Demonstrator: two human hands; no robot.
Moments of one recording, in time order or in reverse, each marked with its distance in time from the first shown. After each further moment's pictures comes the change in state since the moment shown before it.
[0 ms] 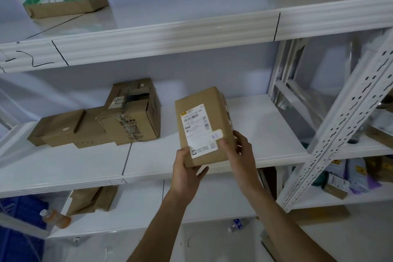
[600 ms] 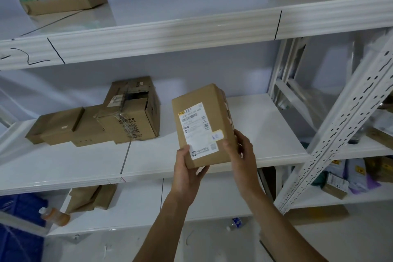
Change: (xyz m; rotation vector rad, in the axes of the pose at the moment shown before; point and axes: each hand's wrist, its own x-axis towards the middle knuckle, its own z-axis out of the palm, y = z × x) left_hand -0.006 0.000 0.007 0.020 0.006 0.026; right_hand -0.008 0.002 -0.002 0.052 0.035 -0.024
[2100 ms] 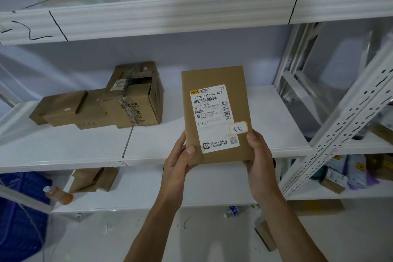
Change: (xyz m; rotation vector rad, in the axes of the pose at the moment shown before) left_hand -0.051 0.012 -0.014 0.471 -0.012 0.268; right_hand -0.022 -0.019 -0.024 0.221 -0.039 0.144
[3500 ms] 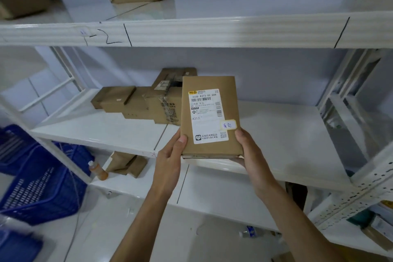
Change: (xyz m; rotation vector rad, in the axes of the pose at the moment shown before) left_hand -0.019 0.042 -0.037 0.177 0.372 0.122; right_hand 0.022 -0.014 0.049 -0.297 -0.408 0.114
